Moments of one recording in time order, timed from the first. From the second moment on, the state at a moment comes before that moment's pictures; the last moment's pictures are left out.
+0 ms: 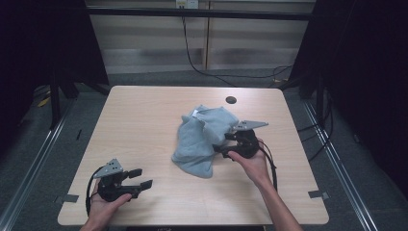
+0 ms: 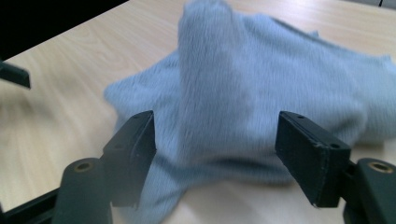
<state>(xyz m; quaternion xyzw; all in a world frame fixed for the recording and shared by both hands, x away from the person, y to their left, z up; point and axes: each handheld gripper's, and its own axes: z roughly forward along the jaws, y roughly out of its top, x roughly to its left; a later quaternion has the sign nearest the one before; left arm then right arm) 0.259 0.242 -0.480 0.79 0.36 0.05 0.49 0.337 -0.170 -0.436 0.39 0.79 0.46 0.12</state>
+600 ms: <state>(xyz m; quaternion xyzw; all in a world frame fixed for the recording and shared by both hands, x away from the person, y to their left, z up) 0.261 0.243 -0.479 0.79 0.36 0.06 0.49 0.391 -0.143 -0.482 0.42 0.80 0.41 0.10</state>
